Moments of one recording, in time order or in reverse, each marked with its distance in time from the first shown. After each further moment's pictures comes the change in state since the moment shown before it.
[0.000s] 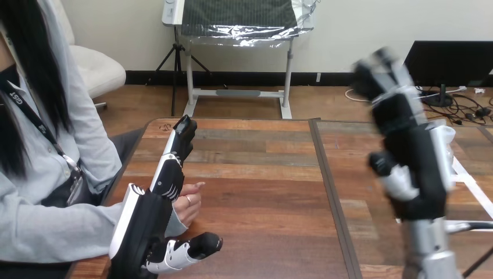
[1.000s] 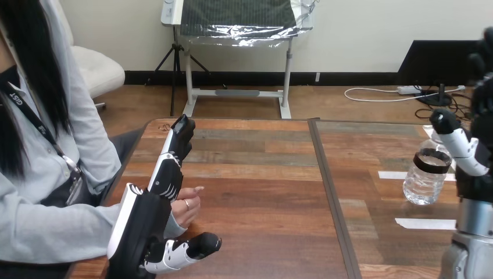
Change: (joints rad) left arm 0.000 0.001 0.000 0.000 -0.028 0.000 -0.022; right arm -0.122 -0.115 -0.184 0.176 -0.083 -0.065 -0.247
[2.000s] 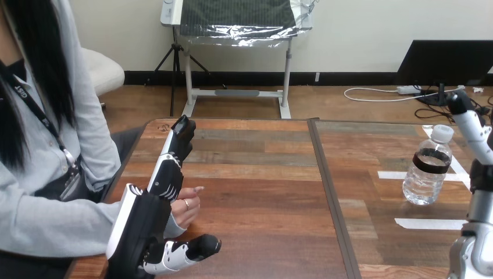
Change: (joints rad) left arm -0.001 0.001 0.000 0.005 -0.026 -0.006 -0.030; right arm -0.087 -0.076 -0.035 0.179 -0.093 0.092 -0.196
